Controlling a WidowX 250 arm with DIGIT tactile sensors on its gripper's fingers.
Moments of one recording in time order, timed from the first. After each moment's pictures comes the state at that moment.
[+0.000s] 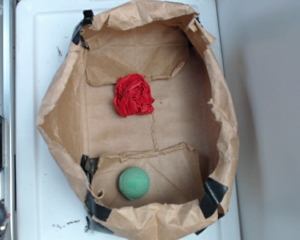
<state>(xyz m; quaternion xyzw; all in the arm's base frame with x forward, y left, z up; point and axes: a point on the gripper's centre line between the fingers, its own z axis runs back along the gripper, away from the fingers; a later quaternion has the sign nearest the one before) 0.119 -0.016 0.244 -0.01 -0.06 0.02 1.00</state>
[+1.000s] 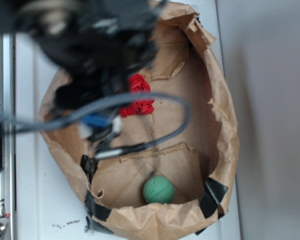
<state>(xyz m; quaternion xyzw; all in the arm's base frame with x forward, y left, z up) 0.246 0.045 0.196 0.02 -0.01 0.05 1.00</state>
